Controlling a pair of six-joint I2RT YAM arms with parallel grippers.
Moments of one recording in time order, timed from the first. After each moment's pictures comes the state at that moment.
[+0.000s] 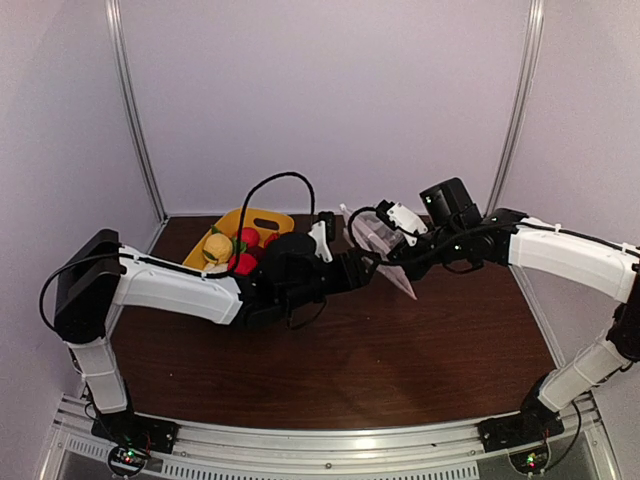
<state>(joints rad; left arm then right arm) -1.07 1.85 1.14 0.55 -0.15 -0.80 0.68 1.44 1.19 -0.47 -0.01 -0.15</state>
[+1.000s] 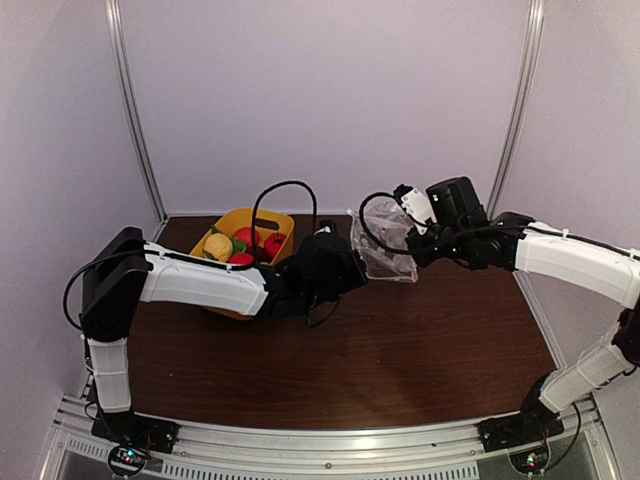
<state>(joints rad) -1.07 1.99 1.35 0.26 -0.37 -0.98 0.70 1.40 1.15 -0.37 0.32 -0.12</state>
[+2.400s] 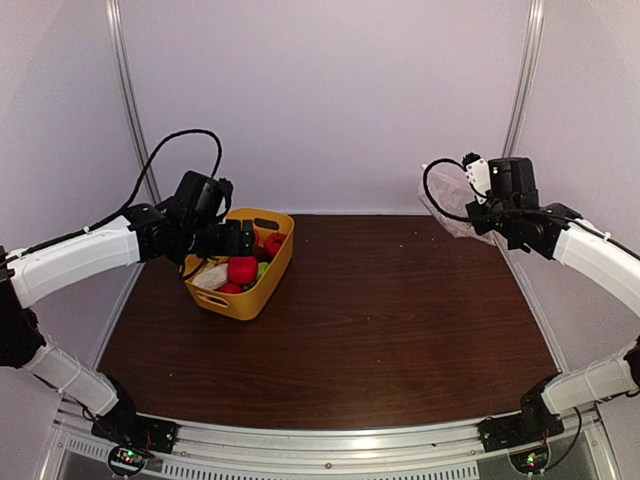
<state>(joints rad) -0.71 1.41 1.19 -0.46 -0.35 -0.42 0.43 1.24 1.13 -0.34 0.58 -0.29</state>
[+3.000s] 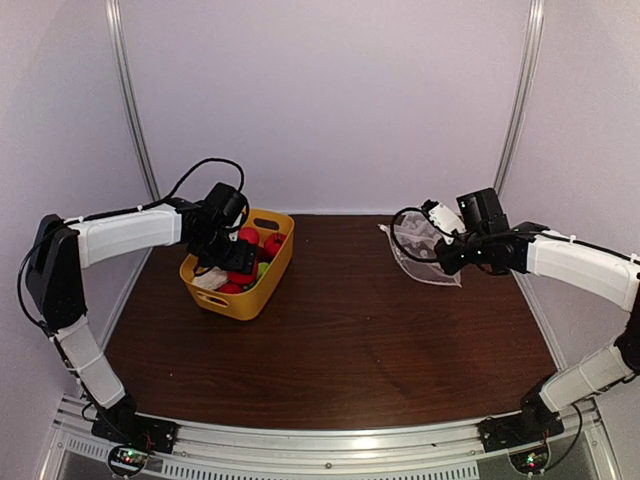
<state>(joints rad) -0.56 1.72 1.33 -0.66 -0.24 -0.34 0.47 1.35 1.01 -0.35 0.19 -0.25</state>
